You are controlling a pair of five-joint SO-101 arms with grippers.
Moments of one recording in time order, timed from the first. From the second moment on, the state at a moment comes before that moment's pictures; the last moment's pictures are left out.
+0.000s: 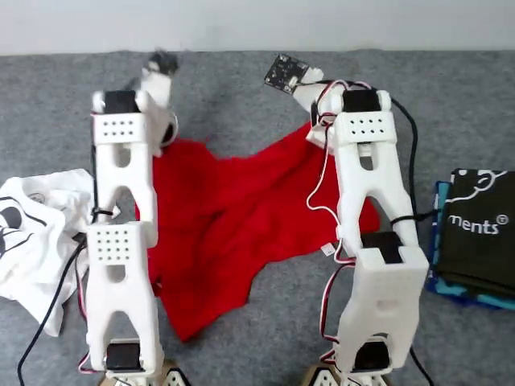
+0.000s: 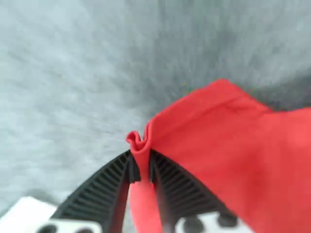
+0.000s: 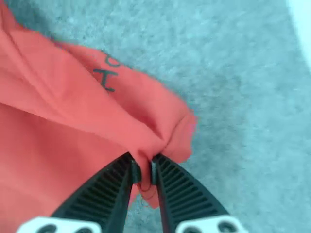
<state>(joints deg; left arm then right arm) -6.1 57.0 -72.7 99.2 -13.7 -7.5 27.9 -31.6 70.7 53.9</state>
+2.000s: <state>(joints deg) 1.1 -16.6 -38.8 93.8 -29.7 -4.7 -40.1 -3.3 89.3 55.5</state>
